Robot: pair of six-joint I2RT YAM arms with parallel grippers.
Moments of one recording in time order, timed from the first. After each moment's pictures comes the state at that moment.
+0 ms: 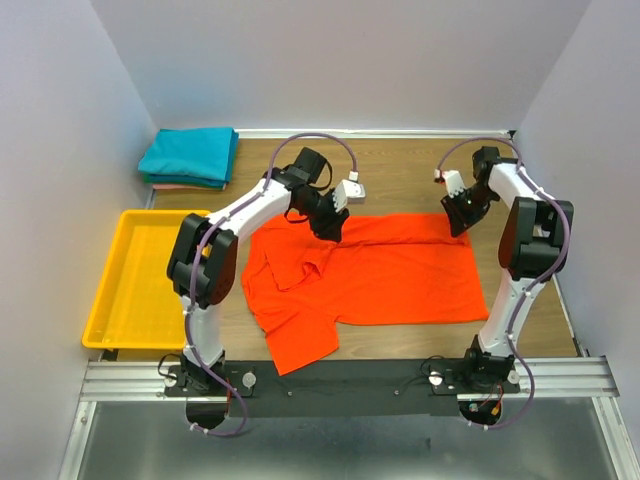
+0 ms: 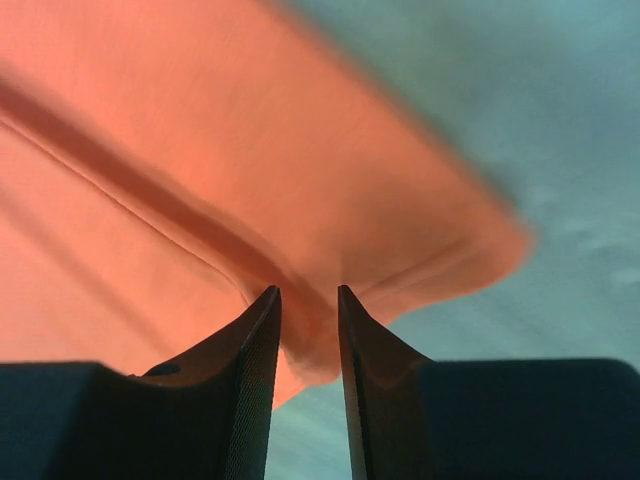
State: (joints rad) left arm -0.53 1.92 1.52 -0.73 0.71 0.69; right arm -0.11 2.08 1.62 -0.99 -0.28 -0.72
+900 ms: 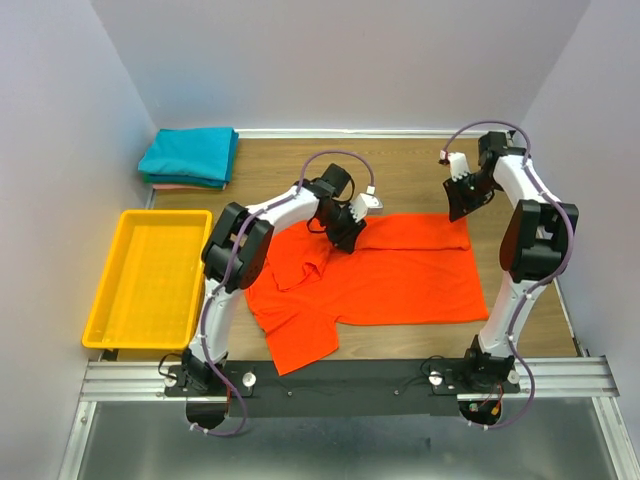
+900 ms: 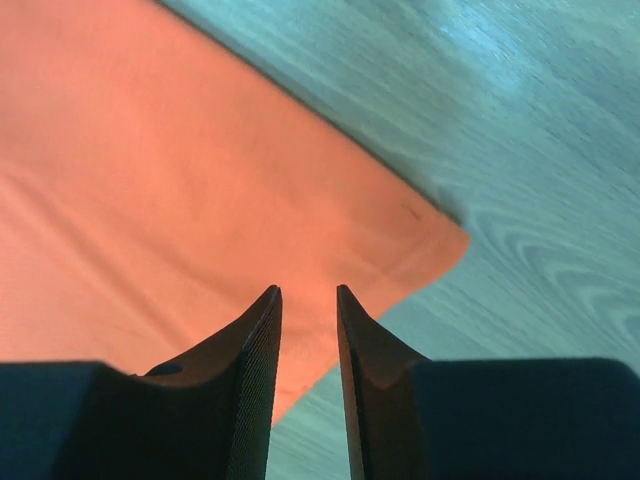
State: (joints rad) left arm -0.60 2.19 1.67 -0.62 0.61 0.47; right arm -0.11 2.01 1.65 -1.00 -0.33 -0.67
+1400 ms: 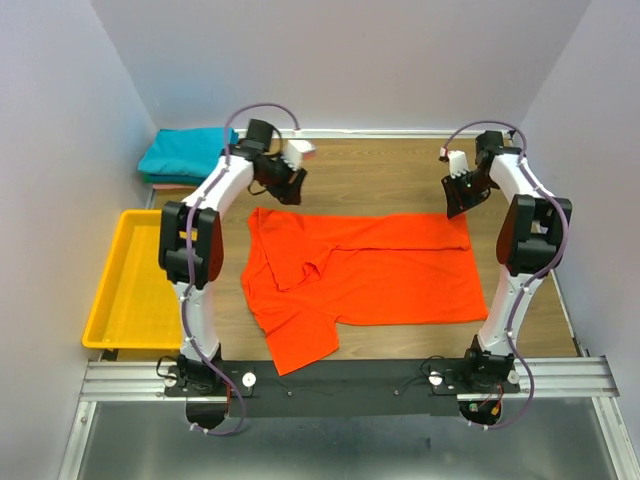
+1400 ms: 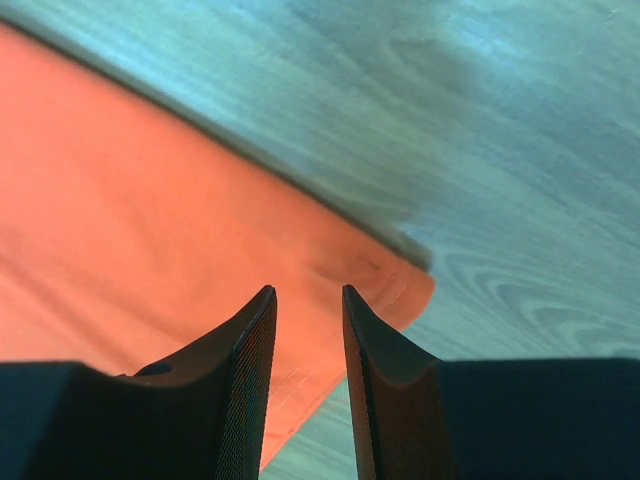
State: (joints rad) left arm -0.27 2.05 1.73 -0.70 0.57 0.50; right arm -0.10 2.10 1.71 -0.94 -0.32 -0.58
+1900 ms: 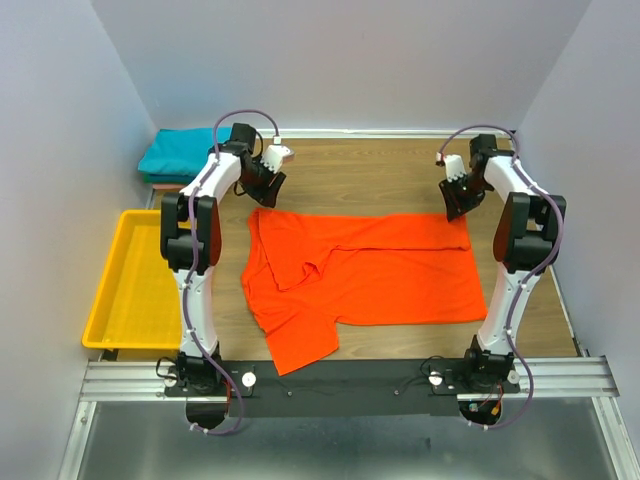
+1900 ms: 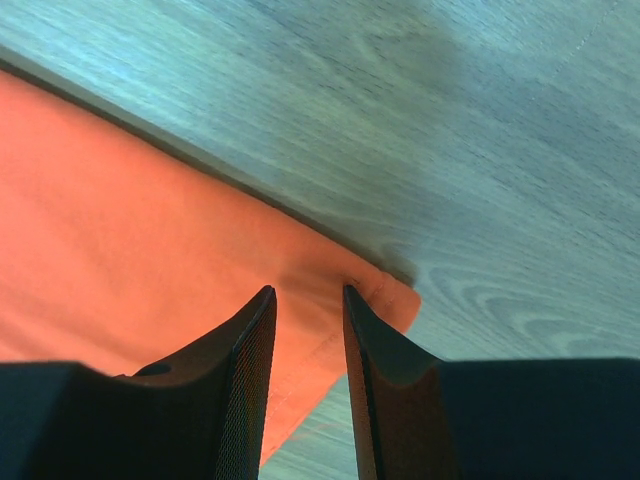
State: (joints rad) left arm -0.13 2.19 1.82 -0.77 0.40 0.56; right arm -0.09 2.14 1.71 -0.90 -0.25 -0.58
